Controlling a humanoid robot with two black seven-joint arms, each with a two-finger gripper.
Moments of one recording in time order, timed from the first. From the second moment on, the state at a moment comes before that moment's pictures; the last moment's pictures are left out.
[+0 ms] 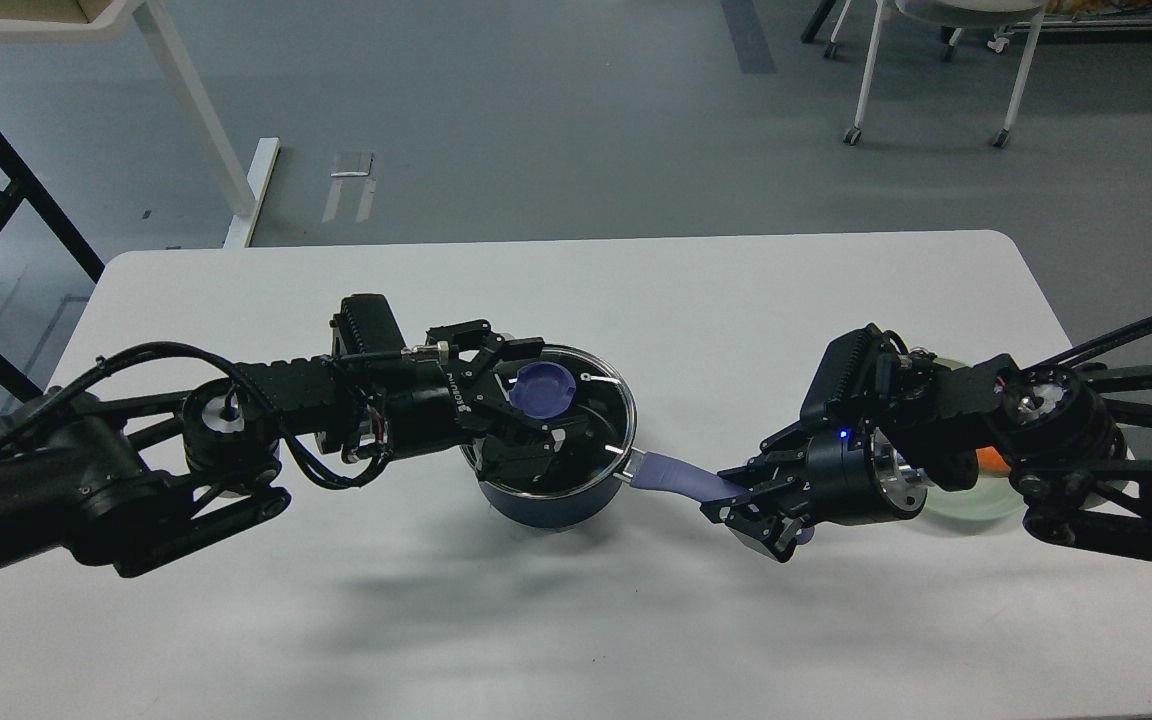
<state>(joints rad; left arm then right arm) -0.87 0.48 -0.15 -1.22 2.01 0.18 -0.37 1.30 -0.70 -0.34 1.63 -1.69 0.22 0.17</state>
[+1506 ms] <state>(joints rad) -0.80 0.87 0.01 -1.08 1.87 0.34 -0.45 1.30 -0.69 -0.33 1.62 -1.69 0.22 0.17</state>
